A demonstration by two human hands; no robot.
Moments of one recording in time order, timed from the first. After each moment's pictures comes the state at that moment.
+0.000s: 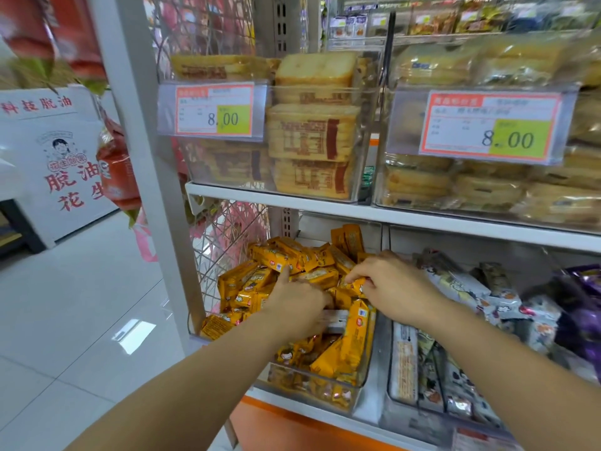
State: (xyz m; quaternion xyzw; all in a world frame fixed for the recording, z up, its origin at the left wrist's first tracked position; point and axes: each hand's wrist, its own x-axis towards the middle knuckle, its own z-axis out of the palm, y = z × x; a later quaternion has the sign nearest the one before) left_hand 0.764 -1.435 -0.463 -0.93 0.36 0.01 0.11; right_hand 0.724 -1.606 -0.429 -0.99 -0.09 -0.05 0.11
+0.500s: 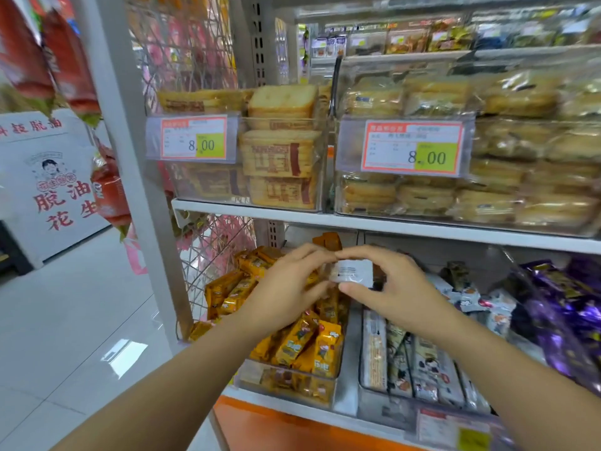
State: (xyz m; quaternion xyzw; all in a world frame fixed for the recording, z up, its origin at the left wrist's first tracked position) left_hand 0.739 -1.437 -0.422 -0.84 0.43 -0.15 -0.30; right_hand 0.662 -1.614 -0.393 -0.91 -0.15 -0.15 0.36
